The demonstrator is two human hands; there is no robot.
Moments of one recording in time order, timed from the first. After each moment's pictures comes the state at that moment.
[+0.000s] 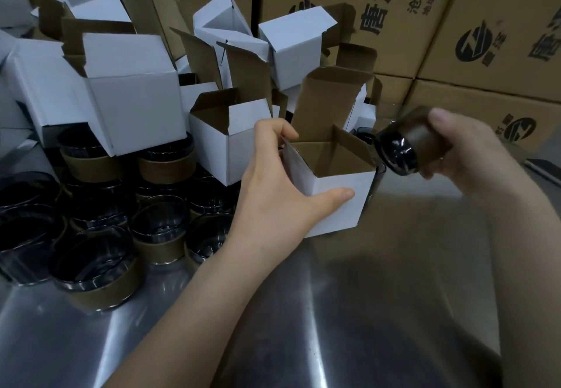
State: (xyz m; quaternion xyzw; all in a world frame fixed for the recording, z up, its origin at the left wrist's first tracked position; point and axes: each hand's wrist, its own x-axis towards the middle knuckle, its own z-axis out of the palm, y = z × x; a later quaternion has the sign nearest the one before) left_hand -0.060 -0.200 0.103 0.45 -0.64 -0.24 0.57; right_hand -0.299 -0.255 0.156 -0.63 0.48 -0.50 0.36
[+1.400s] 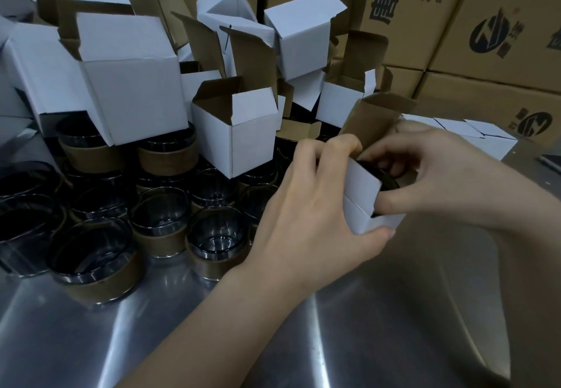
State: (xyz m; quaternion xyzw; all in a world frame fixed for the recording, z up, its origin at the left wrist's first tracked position) left_hand -0.081 -0.184 0.096 0.44 -0.76 -0.11 0.47; right_hand -0.241 -0.212 0.171 -0.83 0.51 -0.21 0.13
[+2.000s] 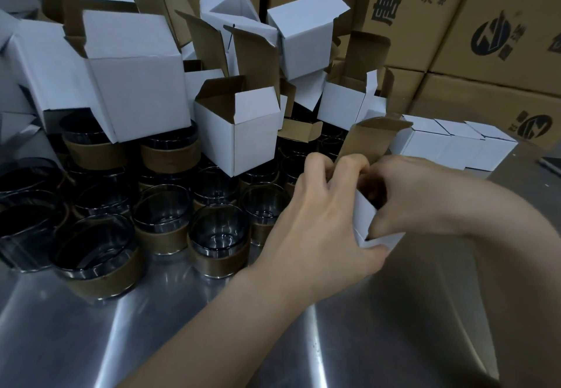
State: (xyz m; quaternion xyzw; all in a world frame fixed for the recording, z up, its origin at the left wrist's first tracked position) left_hand -0.089 -0.185 0.085 0.44 -0.78 -0.14 0.42; right_hand -0.216 -0.209 0.168 -0.79 0.59 0.02 0.12
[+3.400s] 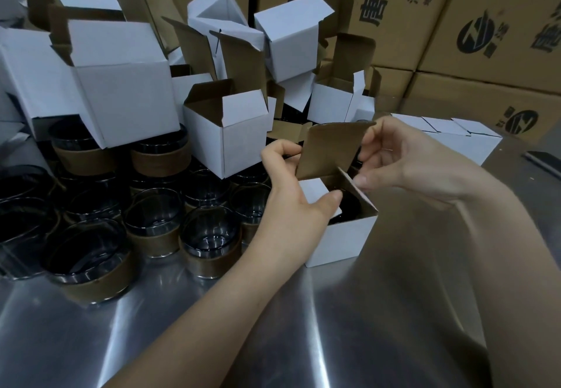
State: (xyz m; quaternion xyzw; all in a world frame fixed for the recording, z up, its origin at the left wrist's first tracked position) left_hand -0.087 -0.199 0.083 0.38 -0.58 -0.42 0.58; right_hand -0.260 -0.246 0.150 -0.69 0.50 -0.33 0.41
